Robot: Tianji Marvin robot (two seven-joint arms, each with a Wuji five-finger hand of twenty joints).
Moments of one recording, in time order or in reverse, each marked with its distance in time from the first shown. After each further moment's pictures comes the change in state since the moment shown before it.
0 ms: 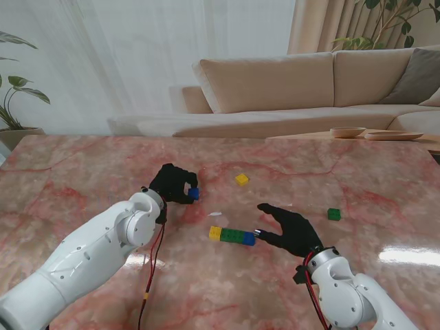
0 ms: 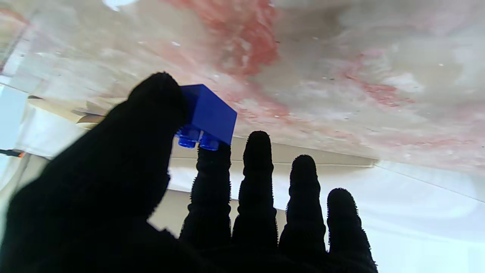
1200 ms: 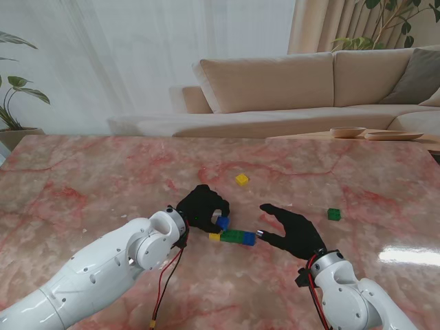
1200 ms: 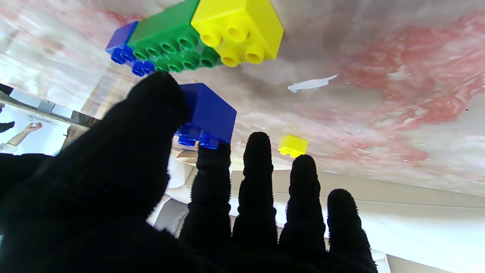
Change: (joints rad) left arm 0.061 0.026 0.104 -0.177 0.040 -0.090 -0.086; right arm -0.047 -0.003 0.030 -0.047 0.010 0.004 -0.004; left_hand 0.000 -0.004 0.000 0.000 0.016 0.000 -0.046 0.028 0.000 0.000 -0.036 0.000 0.021 0.000 -0.049 -0.008 0.000 0.001 0.000 -0.044; right_hand 0.000 0.000 0.000 0.000 0.000 0.000 0.000 0.000 0.000 0.000 0.000 0.000 0.000 0.000 0.000 0.000 0.000 0.000 0.000 0.000
